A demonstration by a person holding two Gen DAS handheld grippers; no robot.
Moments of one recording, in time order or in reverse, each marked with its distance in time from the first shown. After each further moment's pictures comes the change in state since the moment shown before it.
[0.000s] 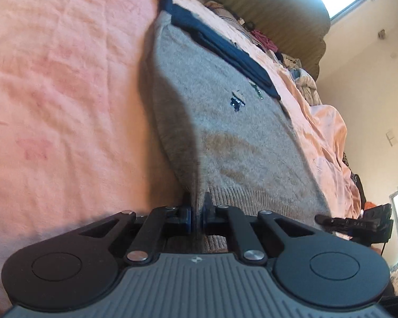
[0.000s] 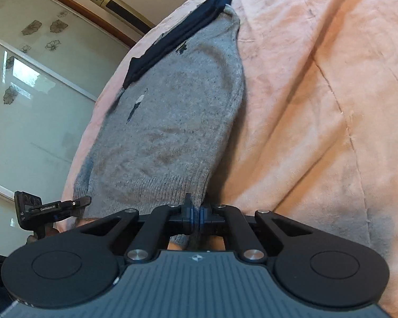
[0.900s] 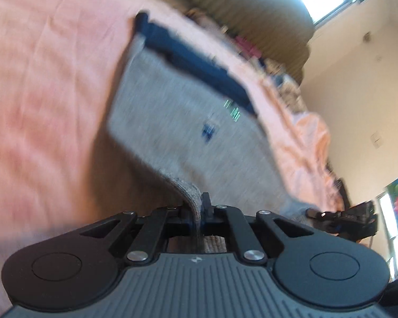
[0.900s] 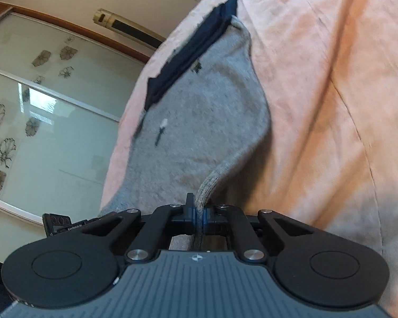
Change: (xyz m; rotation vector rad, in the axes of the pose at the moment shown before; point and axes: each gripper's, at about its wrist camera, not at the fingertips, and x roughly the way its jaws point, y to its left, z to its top) left arm -0.012 -0.017 0.052 -0.008 -0.040 -0.103; right arm -0.002 0.006 0.050 0.141 -0.036 0.208
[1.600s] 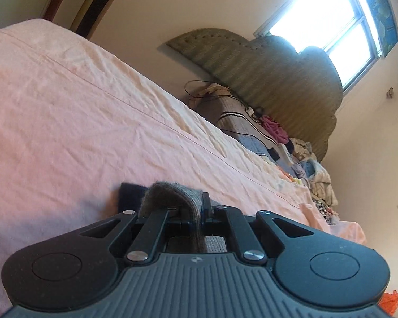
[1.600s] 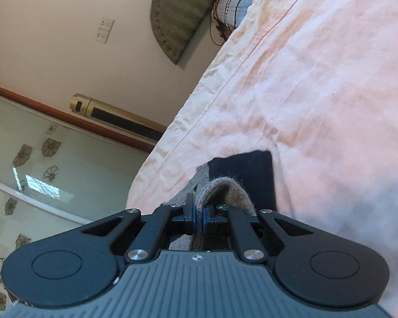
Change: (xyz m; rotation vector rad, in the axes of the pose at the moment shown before) left arm 0.202 0.052 0.307 -0.011 -0.269 0.119; right arm 0.201 -0.074 0.319 0.170 -0.242 -0.028
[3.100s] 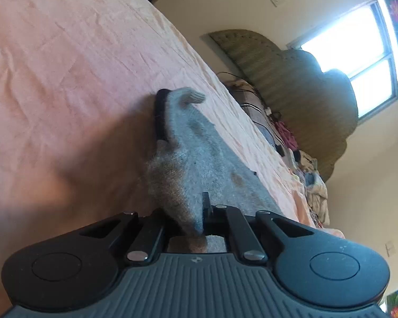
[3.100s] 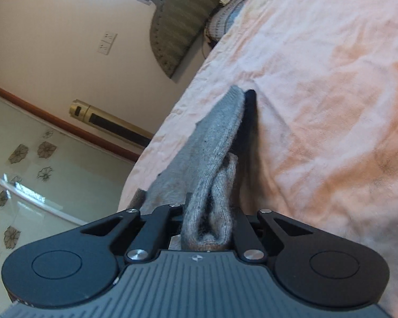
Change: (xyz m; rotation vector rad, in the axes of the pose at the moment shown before) left arm -0.140 -0.009 -0.149 -0.258 0.018 0.017; right arm -0.115 0.025 -0.165 -0.072 -0.093 -0.002
